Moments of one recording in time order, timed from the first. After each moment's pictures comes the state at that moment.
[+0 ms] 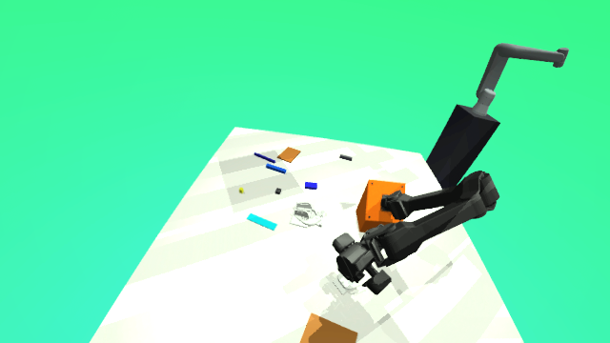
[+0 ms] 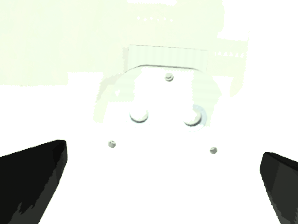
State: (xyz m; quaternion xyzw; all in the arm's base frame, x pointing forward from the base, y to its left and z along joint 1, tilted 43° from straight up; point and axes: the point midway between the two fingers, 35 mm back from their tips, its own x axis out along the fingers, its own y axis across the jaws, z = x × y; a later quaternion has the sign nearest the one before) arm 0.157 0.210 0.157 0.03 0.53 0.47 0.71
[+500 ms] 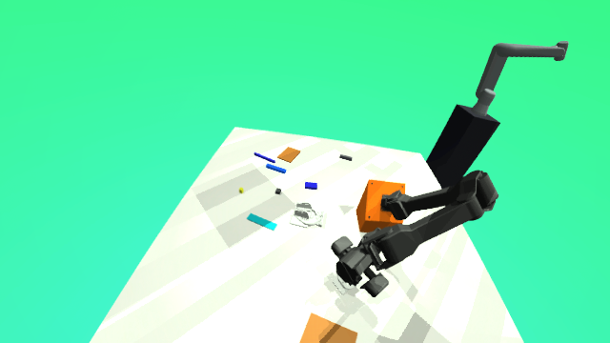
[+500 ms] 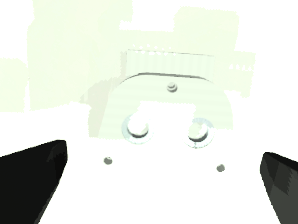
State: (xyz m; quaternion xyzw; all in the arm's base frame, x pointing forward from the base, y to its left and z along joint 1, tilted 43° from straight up) arm 0.158 0.222 0.146 0.03 0.53 0.47 0.71
